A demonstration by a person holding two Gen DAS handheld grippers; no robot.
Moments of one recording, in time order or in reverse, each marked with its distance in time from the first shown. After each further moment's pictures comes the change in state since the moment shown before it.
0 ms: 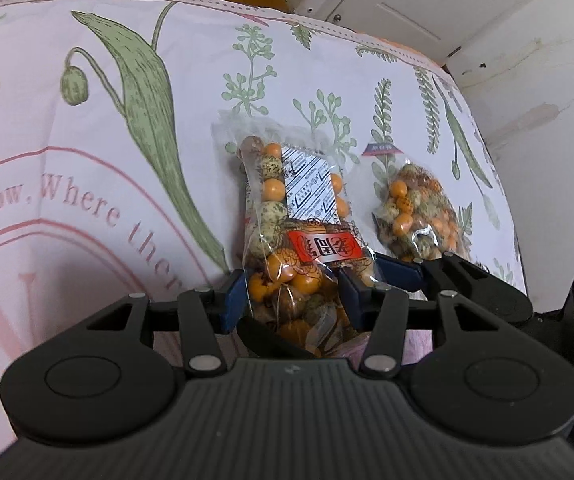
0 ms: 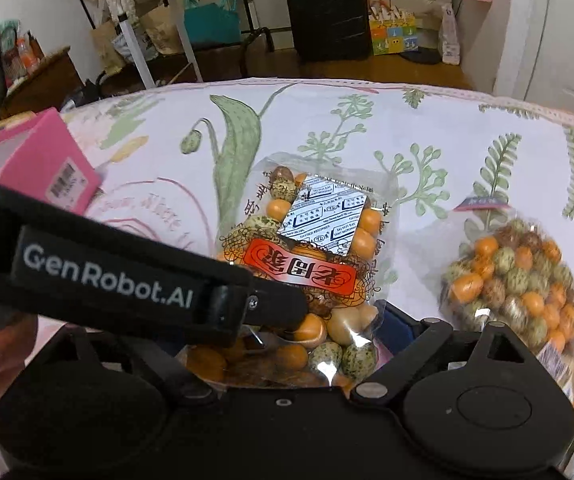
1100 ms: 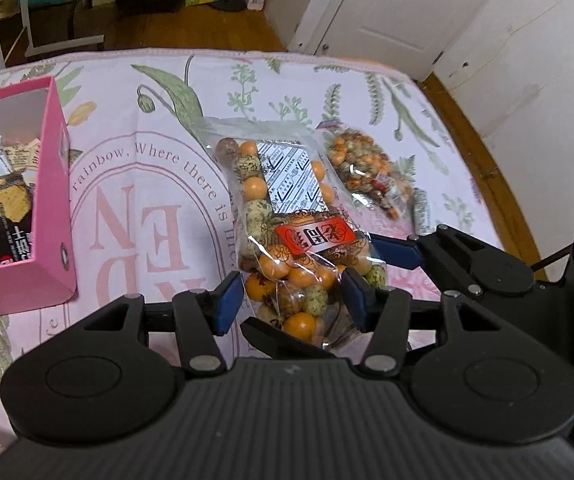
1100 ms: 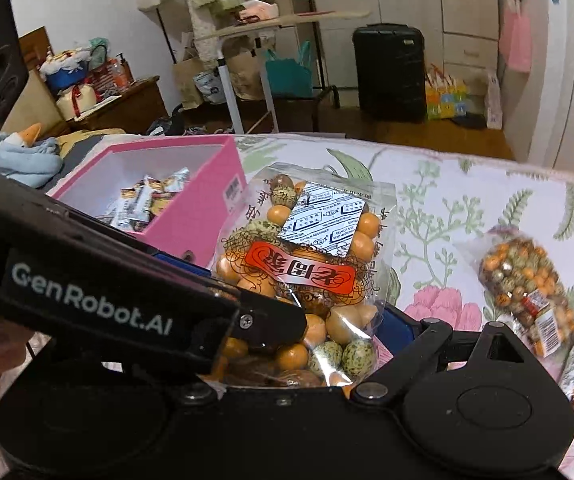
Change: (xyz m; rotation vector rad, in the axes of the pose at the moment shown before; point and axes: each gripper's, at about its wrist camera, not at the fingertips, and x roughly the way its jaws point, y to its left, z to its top) left arm -0.163 -0.061 -0.121 0.120 -0.133 0.093; right arm -0.144 0.098 -0.060 -0.171 -0.162 0.083
